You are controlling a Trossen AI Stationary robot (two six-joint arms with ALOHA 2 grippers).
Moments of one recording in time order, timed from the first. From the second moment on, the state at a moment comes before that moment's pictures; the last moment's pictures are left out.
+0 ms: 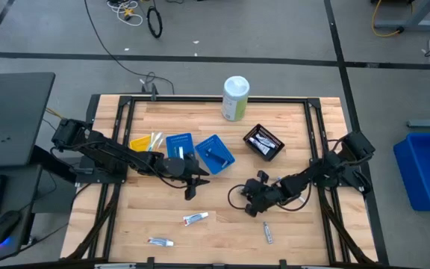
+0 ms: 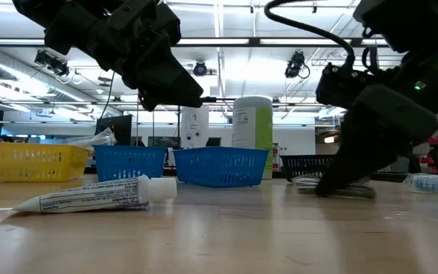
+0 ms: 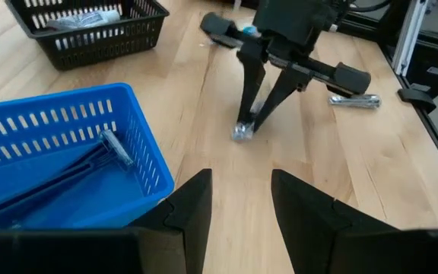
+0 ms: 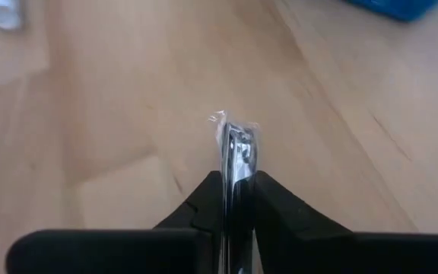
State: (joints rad) left arm -0.20 1.49 0.66 0.36 -0.18 -0.33; right arm 0.47 1.74 0.68 0.08 0.45 0.73
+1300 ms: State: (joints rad) left arm -0.20 1.49 0.66 0.45 -0.14 0.14; right arm 0.13 1.74 0.73 0.76 -0.09 0.45
